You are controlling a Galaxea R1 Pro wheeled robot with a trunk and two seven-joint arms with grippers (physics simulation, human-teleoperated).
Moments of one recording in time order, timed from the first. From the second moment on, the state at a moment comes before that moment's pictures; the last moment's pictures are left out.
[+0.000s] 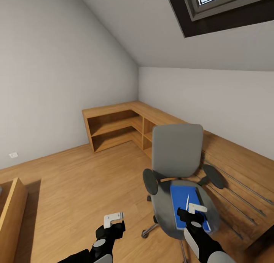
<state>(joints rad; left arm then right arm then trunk) -0.49 0.20 -1.22 -1.16 1.22 -0.07 0.89 -0.53 0.02 -0.02 -0.44 -0.10 -0.04 -0.30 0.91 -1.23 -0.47</state>
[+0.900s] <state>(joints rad) -0.49 0.21 -1.18 -1.24 1.22 -0.08 0.90 -0.53 0.00 -0.03 -0.41 -0.11 -0.02 -0.30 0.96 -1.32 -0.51</state>
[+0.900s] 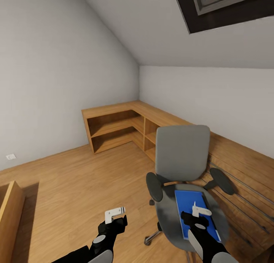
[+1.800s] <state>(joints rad) -0.49 0.21 -1.19 -1.24 1.22 -0.08 0.90 -0.53 -0.03 -0.03 -0.41 -0.17 0.02 -0.30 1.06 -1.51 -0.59</state>
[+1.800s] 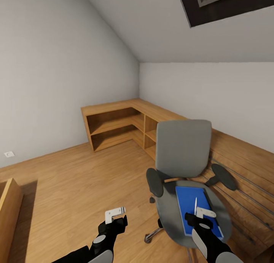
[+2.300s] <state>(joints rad) -0.49 0.21 -1.19 -1.24 1.22 -0.08 0.90 -0.53 -0.03 -0.03 -0.41 -0.17 0.04 -0.30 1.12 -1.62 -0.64</state>
